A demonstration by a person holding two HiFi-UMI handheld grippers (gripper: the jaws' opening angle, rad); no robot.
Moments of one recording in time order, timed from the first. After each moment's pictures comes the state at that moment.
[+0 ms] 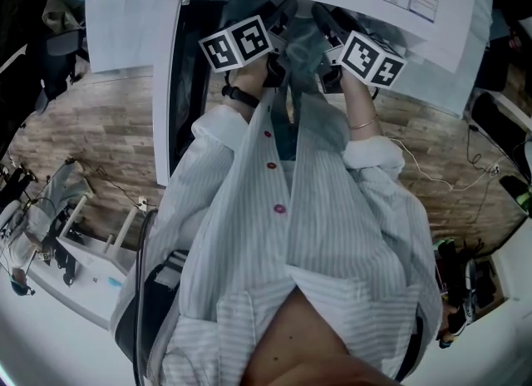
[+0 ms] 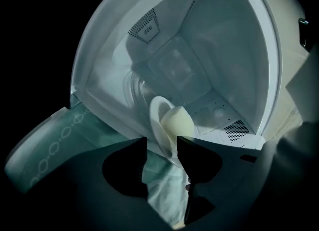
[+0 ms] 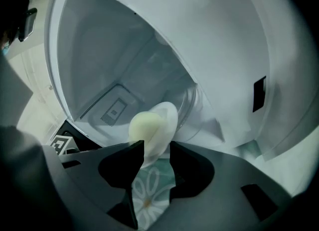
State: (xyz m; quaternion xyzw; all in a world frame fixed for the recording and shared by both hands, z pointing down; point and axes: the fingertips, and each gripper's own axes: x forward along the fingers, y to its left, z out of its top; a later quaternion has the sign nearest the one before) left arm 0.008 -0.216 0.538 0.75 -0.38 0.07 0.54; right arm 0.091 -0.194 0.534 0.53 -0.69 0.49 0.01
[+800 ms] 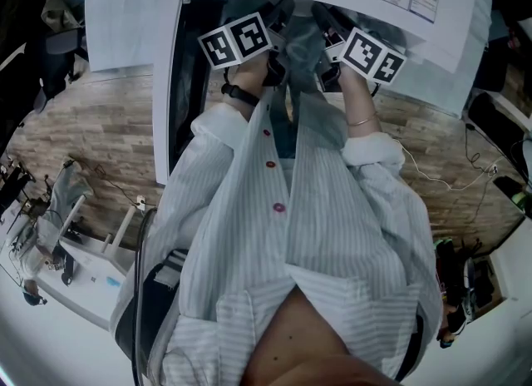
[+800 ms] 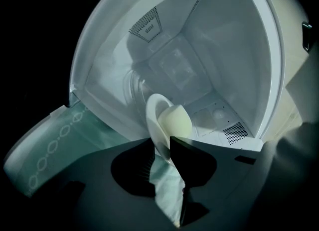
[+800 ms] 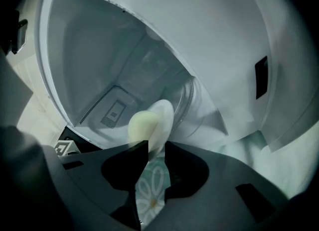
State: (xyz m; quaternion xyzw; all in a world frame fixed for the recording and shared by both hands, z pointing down) left arm 0.007 -0.216 0.535 0.74 -0.38 0.06 0.55; right arm 0.085 -0.193 0.537 0.52 -0.68 0.52 -0.01
